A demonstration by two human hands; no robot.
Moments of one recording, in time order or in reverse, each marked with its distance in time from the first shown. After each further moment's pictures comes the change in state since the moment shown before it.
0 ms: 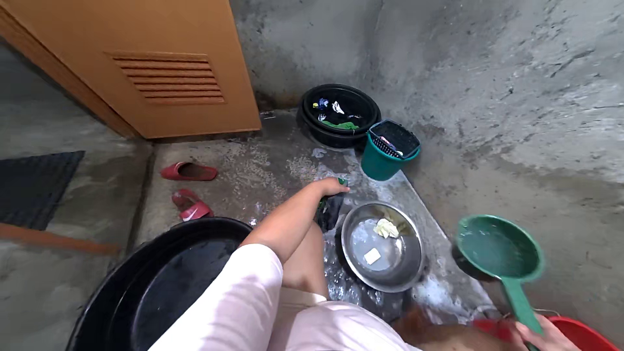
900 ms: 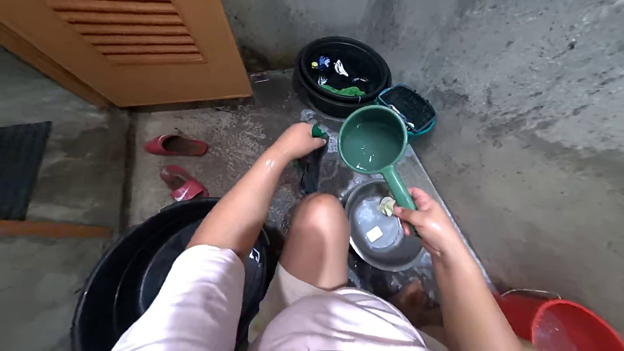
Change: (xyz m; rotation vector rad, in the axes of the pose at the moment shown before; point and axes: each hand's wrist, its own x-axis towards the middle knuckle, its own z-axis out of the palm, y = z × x) left_hand -0.060 -0.028 -0.100 -0.015 0.391 0.198; right_hand 0.152 -0.065 0.244 -0.287 -0.273 -0.057
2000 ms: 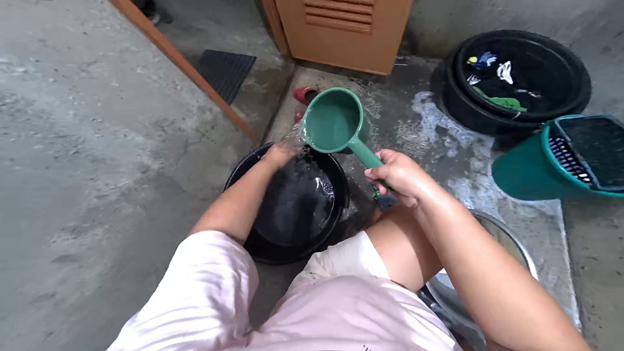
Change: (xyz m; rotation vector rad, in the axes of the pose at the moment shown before) left_hand -0.297 -0.278 -0.019 0.238 0.215 -0.568; right_hand 0.029 -0.072 0.246 -0.322 -0.750 0.029
